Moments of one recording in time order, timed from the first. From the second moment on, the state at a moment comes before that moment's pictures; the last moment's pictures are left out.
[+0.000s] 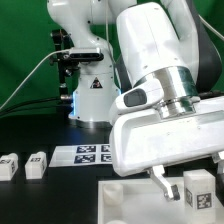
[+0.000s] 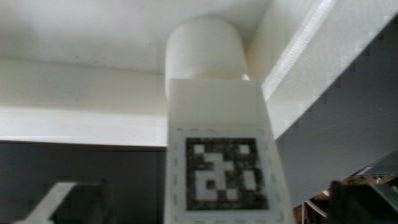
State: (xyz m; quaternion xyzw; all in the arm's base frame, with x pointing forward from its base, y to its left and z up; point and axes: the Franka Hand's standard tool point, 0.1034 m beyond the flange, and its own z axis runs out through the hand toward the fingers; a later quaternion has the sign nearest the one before) arm 0.621 0.117 0.069 -0.94 -0.10 -0.32 0.06
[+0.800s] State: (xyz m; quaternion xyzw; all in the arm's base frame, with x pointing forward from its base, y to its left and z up) arm 0.615 0.119 0.057 -0.95 -0.10 -0.28 0.06
